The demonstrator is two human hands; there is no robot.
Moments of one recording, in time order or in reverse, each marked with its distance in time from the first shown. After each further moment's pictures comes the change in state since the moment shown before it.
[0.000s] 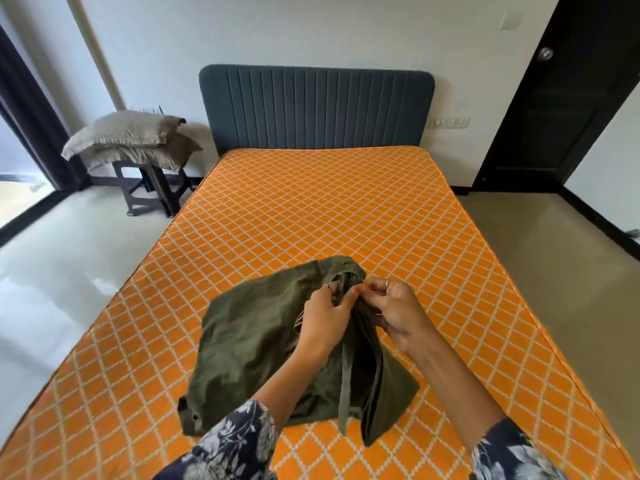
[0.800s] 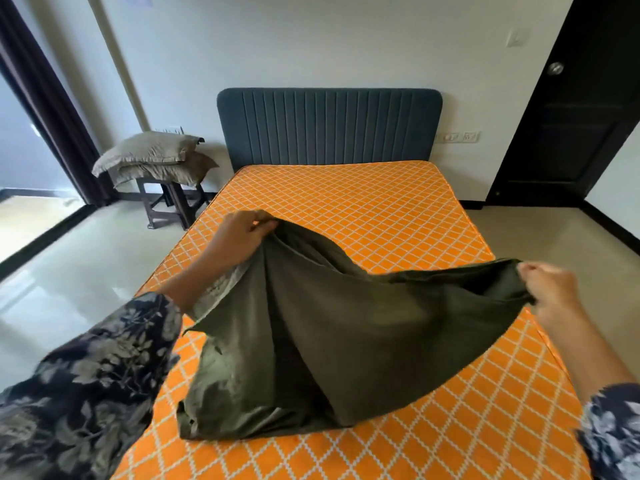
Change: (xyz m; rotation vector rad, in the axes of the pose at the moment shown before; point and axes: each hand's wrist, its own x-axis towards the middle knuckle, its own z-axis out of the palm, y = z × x) left_hand 0.061 0.084 -0.115 0.702 0.161 0.378; right_hand 0.032 -0.040 -0.235 -0.189 0.810 -0.029
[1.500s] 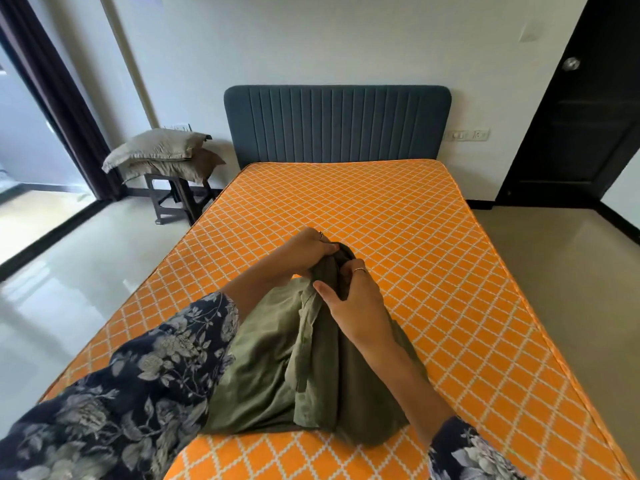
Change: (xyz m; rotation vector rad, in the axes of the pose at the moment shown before) left_hand -0.003 0.084 0.070 -0.384 -0.406 -0.292; right_hand -0.192 -0.009 0.130 -0.317 -0.599 -0.581
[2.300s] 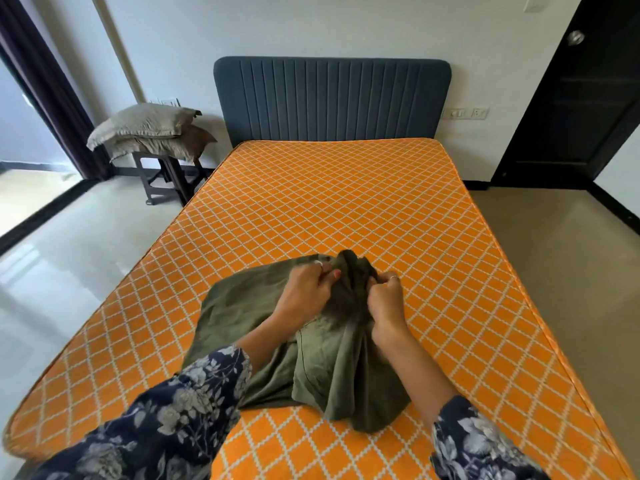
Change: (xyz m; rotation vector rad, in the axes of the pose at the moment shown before) left_hand -0.026 -0.074 0.060 0.137 0.306 0.226; right_hand 0.013 0.062 0.014 0.566 0.225 0.576
